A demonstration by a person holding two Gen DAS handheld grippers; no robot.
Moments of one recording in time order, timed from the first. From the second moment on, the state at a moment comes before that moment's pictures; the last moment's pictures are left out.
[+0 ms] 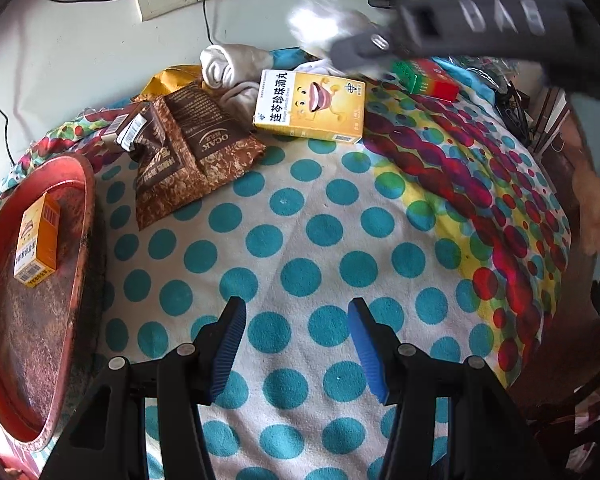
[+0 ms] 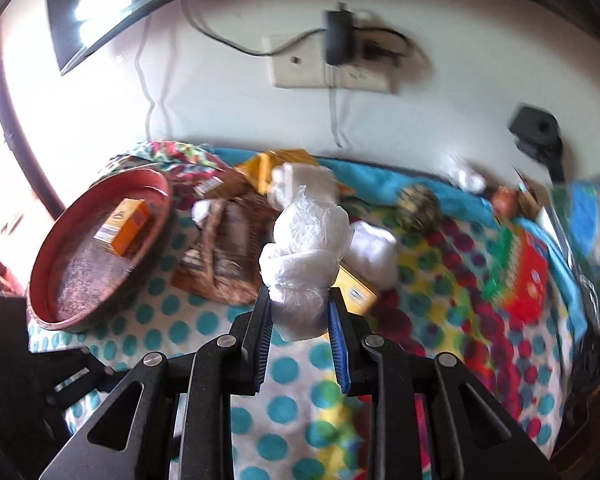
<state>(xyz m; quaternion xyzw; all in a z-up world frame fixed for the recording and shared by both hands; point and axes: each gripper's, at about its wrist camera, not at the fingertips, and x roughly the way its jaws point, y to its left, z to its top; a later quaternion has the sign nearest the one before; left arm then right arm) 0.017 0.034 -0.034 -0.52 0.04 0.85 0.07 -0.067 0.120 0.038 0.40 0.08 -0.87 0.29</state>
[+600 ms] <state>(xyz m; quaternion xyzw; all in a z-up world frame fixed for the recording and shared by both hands) 0.043 -0.016 -0.004 -0.50 0.01 0.86 -0.02 -0.090 -0.029 0.031 0.44 0.19 -0.74 0.48</state>
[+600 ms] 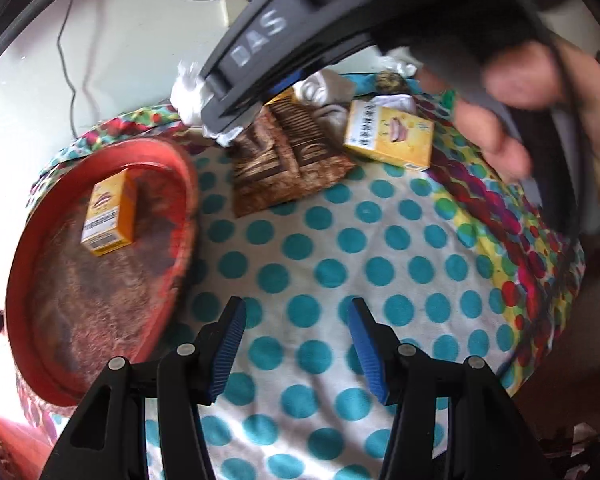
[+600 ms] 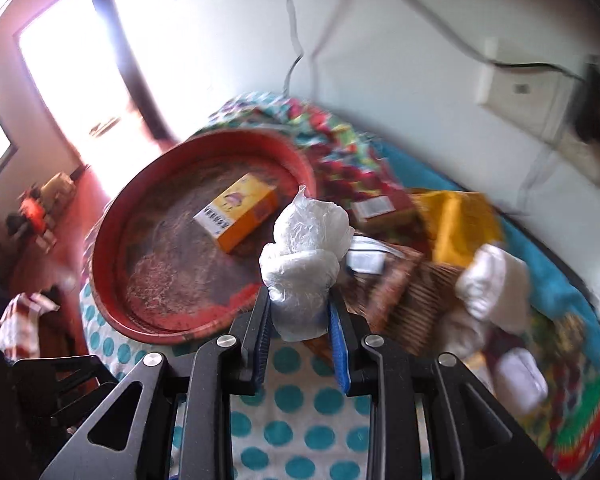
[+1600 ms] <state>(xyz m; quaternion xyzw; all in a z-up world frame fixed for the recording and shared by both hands) 0.064 -0.047 -0.003 -0.52 -0.01 0.85 -0.04 -0.081 -0.138 -0.001 0.43 0.28 -0.71 0.48</state>
